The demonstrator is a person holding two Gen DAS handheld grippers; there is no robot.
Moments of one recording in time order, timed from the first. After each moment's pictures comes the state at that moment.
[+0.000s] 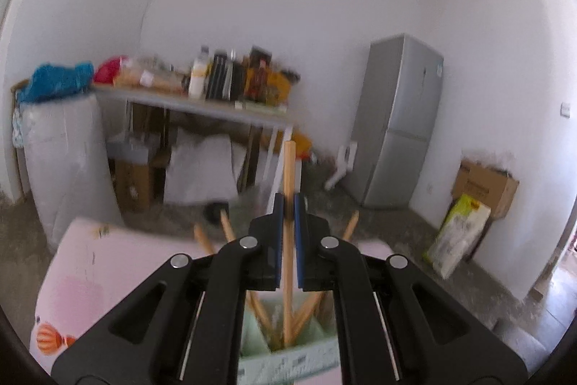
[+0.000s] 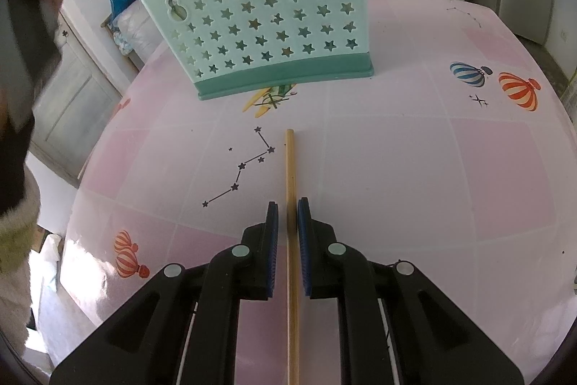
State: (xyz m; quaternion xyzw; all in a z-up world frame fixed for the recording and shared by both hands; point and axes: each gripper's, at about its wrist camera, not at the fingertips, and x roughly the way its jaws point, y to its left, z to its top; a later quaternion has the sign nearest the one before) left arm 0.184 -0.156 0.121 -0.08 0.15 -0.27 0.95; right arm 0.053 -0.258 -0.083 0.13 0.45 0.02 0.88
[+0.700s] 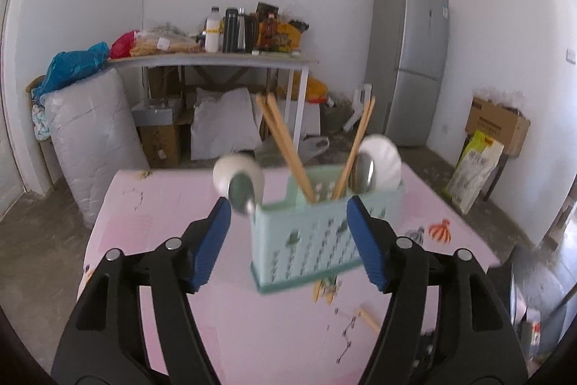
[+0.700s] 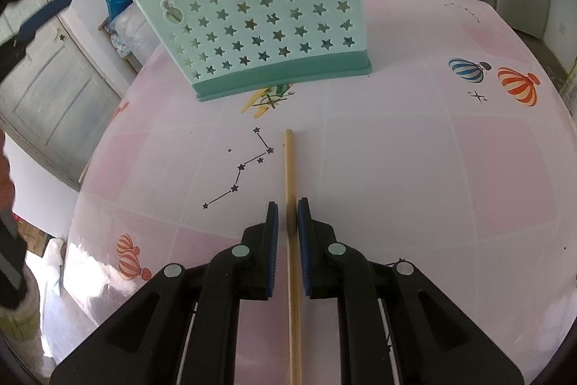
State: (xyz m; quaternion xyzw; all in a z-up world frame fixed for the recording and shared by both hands) left arm 0.117 -0.092 0.071 0.01 0.23 -0.25 0.94; right arm 0.055 -0.263 -0.082 0.14 0.46 0.02 0.88
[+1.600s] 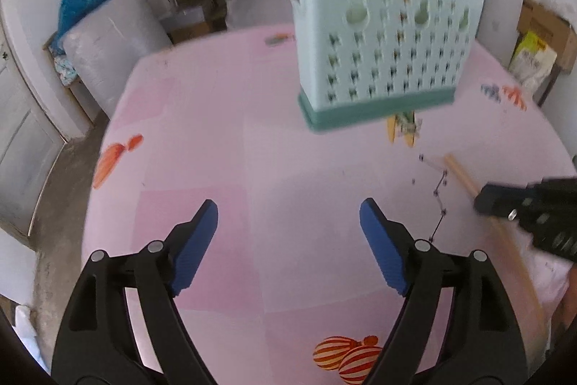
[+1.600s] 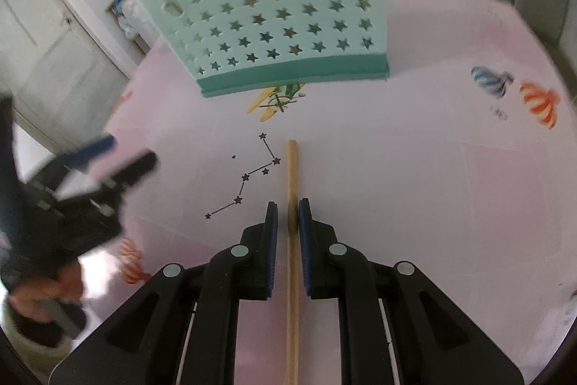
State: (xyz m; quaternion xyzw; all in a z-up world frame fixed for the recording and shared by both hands) left arm 0.124 -0.091 -0.051 0.12 0.42 -0.15 0.89; right arm 0.082 -0.268 -0.079 0.15 0.50 0.06 0.85
